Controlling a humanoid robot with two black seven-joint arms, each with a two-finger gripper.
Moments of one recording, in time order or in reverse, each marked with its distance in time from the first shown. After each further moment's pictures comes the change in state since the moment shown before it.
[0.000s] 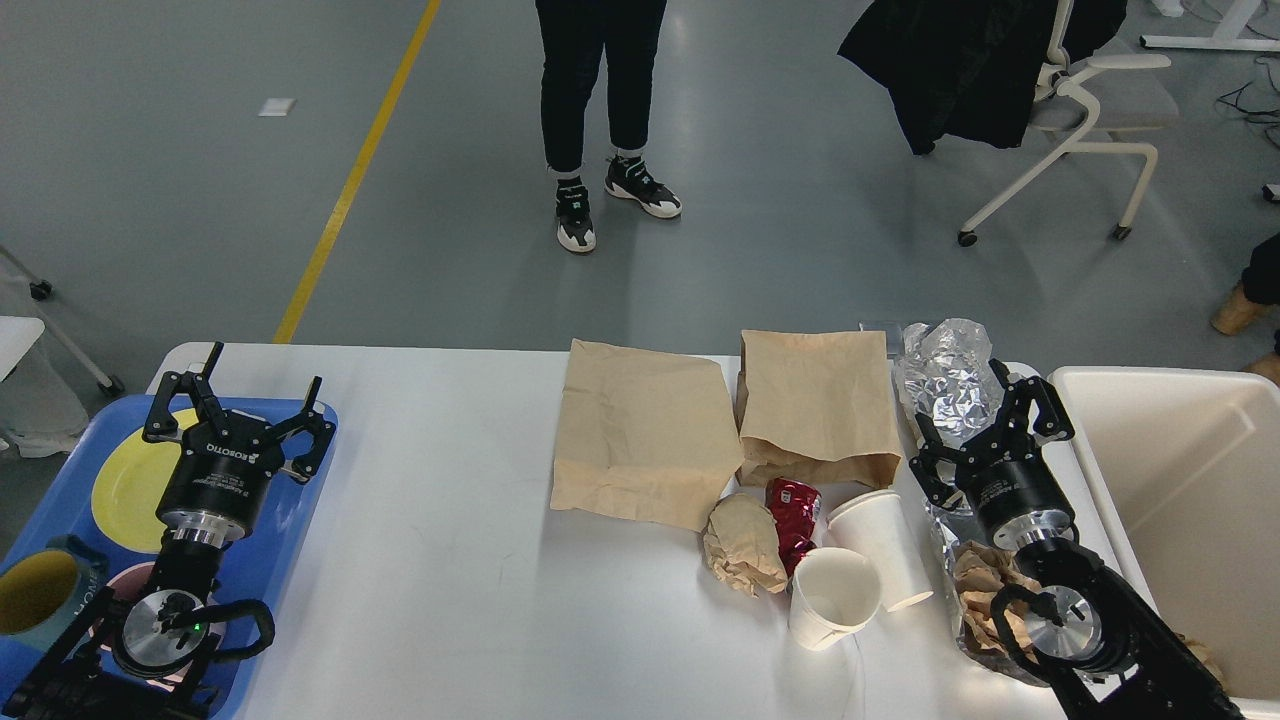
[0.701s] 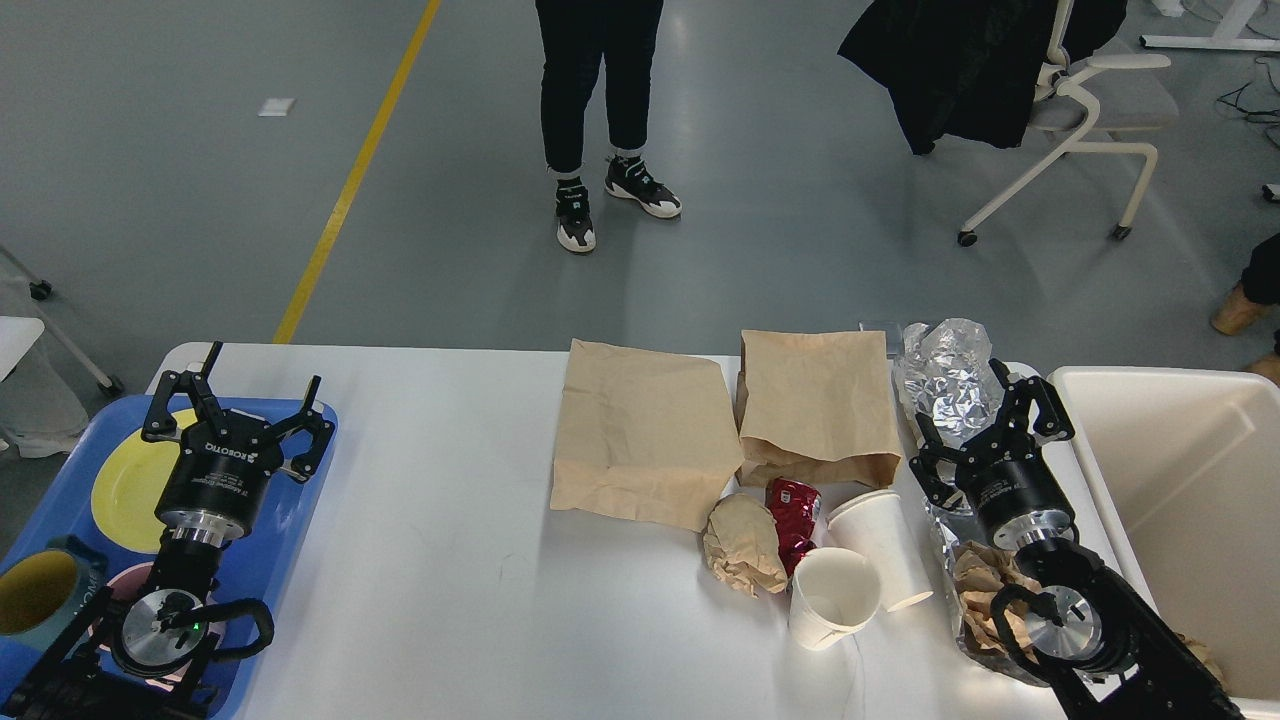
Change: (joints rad) left arm -0.001 0.001 0.000 0.000 -0.001 0.000 0.000; right arm 0.000 0.000 0.001 0.000 0.000 0.000 0.001
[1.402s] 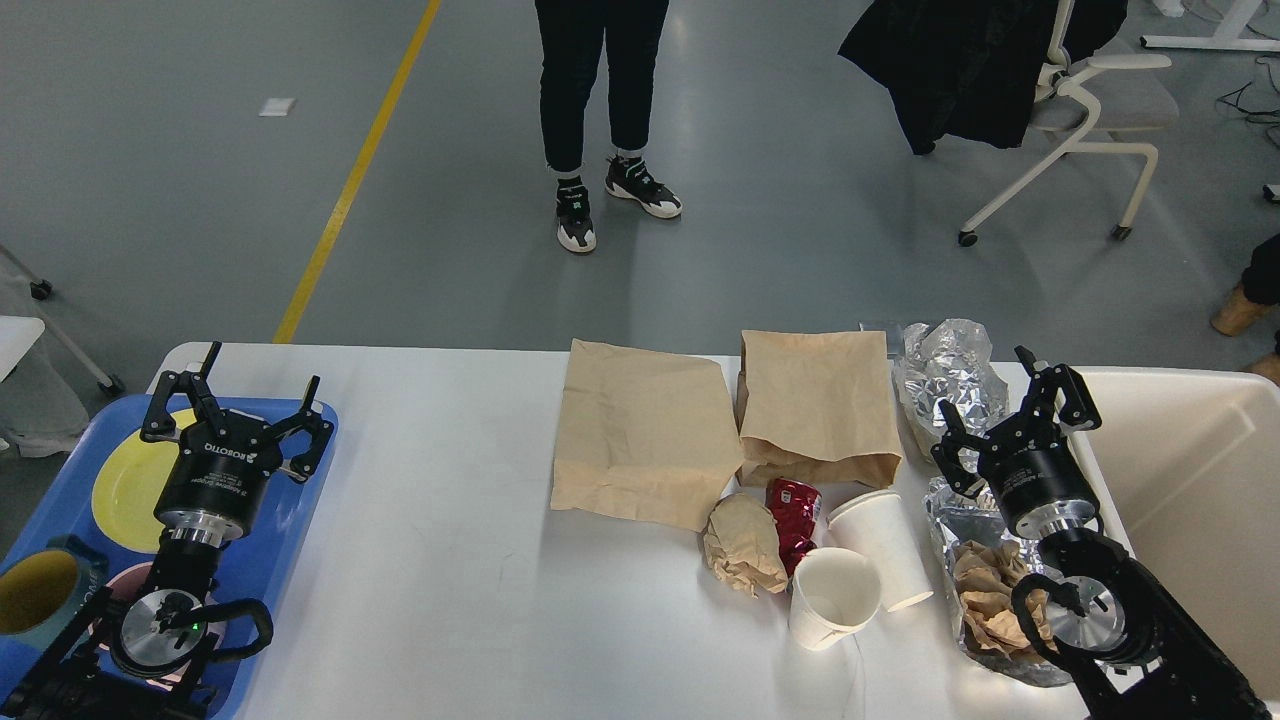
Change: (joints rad) left arm 0.000 0.001 0.000 0.000 -0.001 0.000 0.000; right arm 0.004 -0.037 0.029 0.015 0.003 -0.003 -0.006
